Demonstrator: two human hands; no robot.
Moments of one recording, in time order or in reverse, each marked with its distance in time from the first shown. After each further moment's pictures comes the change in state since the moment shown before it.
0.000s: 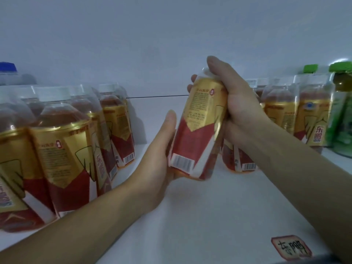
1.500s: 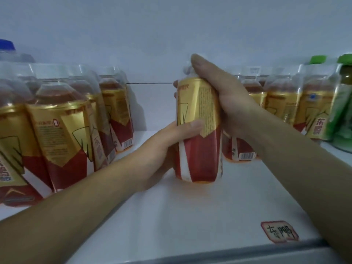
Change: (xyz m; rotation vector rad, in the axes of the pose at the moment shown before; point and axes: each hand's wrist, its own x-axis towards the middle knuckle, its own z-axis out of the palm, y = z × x) left_hand -0.004 0.002 0.002 0.093 -0.092 -0.070; right_hand 0.000 0.004 -0.004 -0.395 -0.212 -0.010
